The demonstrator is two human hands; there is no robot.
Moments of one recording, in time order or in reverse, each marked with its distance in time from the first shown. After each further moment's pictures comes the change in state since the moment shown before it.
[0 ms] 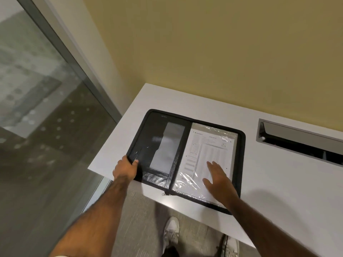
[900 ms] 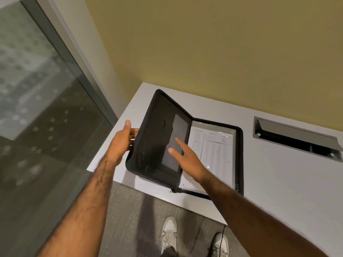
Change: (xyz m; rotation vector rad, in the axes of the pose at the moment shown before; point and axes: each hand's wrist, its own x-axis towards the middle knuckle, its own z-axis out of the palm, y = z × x) left_hand -0.023 0.051 -0.124 -0.779 -0.325 0.223; right_hand 0.021 -0.170 0.003 0.488 -0.091 0.049
